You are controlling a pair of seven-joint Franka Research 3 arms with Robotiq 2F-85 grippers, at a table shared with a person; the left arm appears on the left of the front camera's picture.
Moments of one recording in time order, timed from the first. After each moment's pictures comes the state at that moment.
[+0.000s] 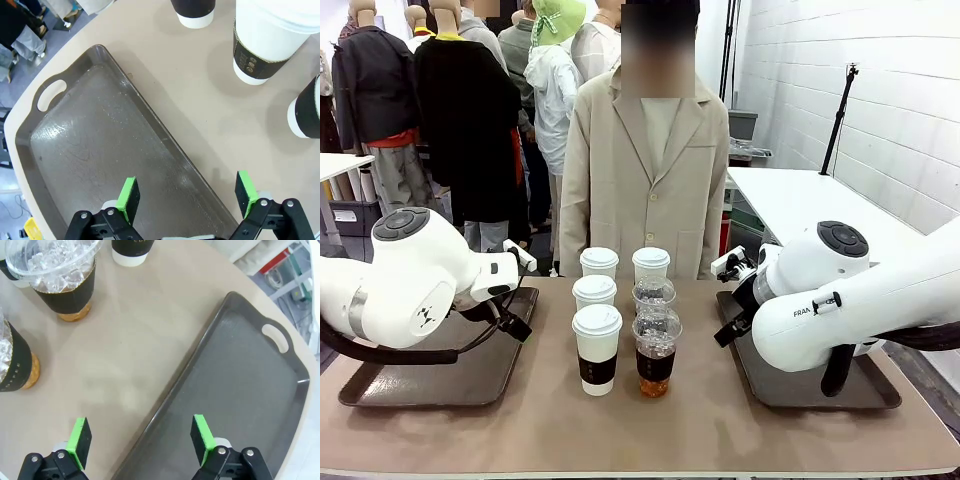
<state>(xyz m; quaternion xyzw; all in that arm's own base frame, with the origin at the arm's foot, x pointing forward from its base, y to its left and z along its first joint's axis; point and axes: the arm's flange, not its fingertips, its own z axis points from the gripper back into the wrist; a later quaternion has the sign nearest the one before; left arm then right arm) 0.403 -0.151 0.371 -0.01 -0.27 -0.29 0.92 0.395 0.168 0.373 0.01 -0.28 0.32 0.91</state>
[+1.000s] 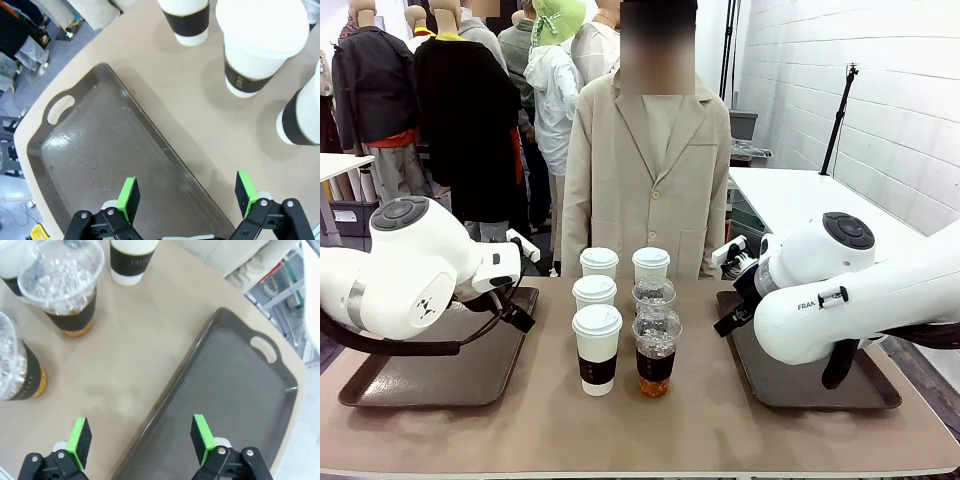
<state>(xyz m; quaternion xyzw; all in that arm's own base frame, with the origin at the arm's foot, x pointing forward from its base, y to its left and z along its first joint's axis) 0.399 -0.162 0.403 -0.01 -0.29 -0.31 0.91 0.393 0.170 0.403 0.01 -0.30 0.32 0.90</state>
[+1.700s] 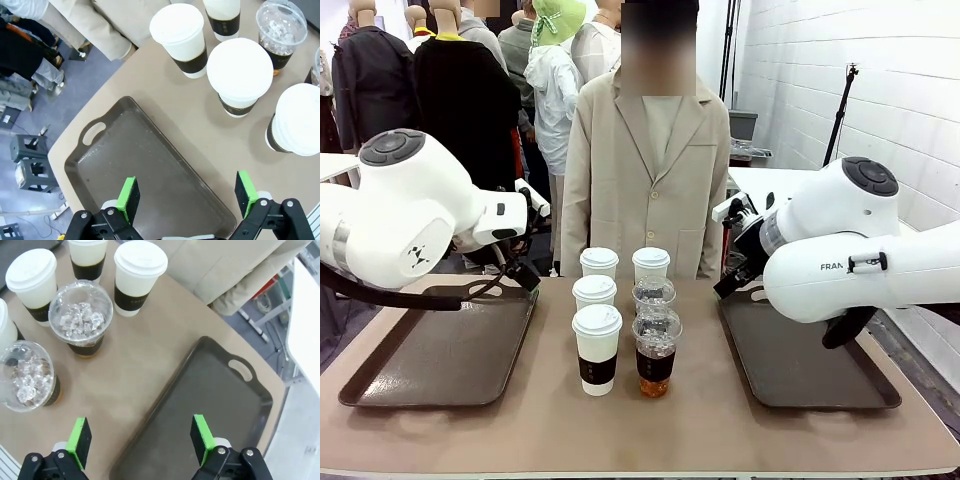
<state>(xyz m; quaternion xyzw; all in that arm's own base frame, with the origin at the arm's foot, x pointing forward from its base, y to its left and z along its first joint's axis) 0.389 -0.178 0.489 0.02 -0.31 -0.34 0.89 0.385 0.178 0.479 0.01 -0.33 0.34 0.88</state>
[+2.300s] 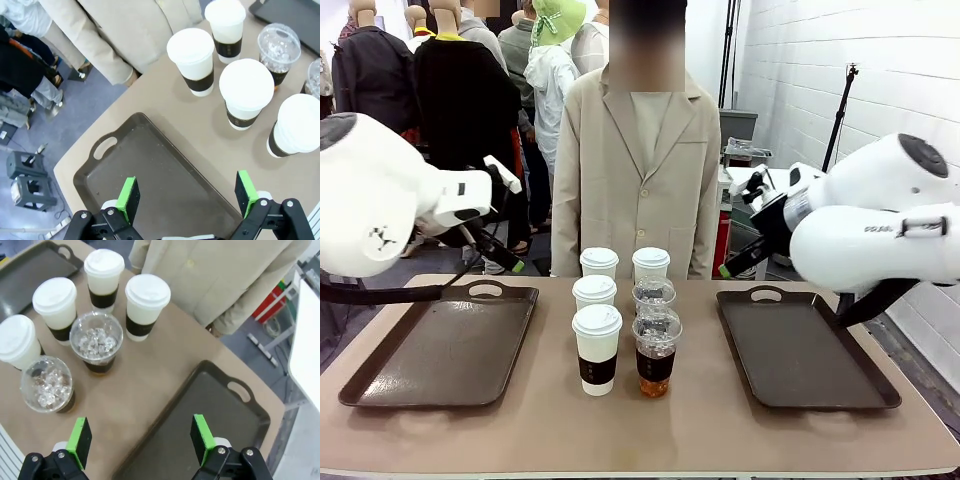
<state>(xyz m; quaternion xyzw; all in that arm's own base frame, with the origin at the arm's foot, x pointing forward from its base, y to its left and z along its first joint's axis) 0.389 -0.132 0.514 -0.02 -0.37 -0.35 0.86 0.378 0.153 0.519 0.07 -0.37 0.36 0.85</state>
